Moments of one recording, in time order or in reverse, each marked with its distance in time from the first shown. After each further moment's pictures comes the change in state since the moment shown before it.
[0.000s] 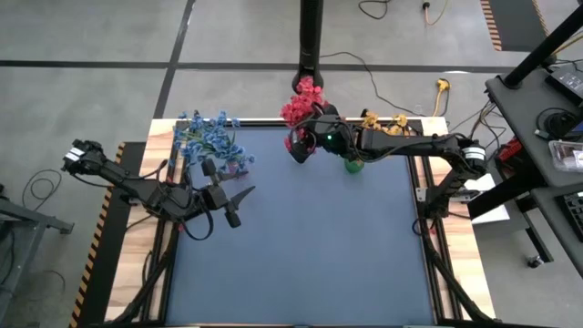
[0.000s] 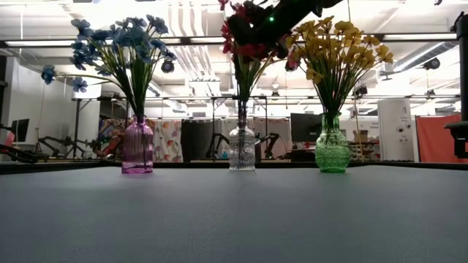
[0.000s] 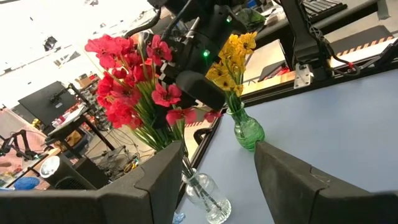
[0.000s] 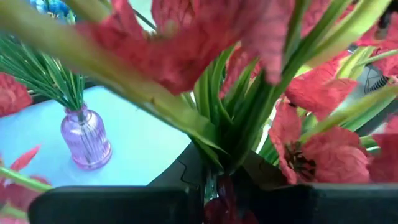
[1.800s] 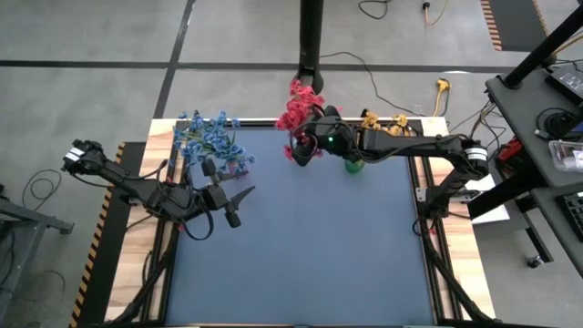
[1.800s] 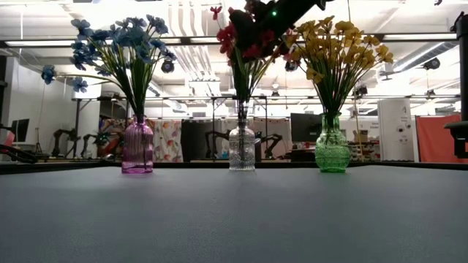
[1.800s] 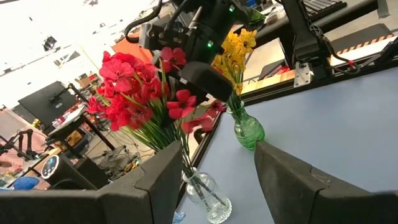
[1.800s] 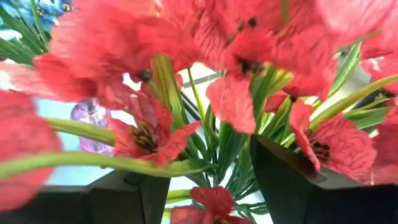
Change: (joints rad) left arm 0.000 0.000 0.000 -0.006 0.000 0.000; right arm 0.022 -0.021 0.019 -0.071 0.000 -0.002
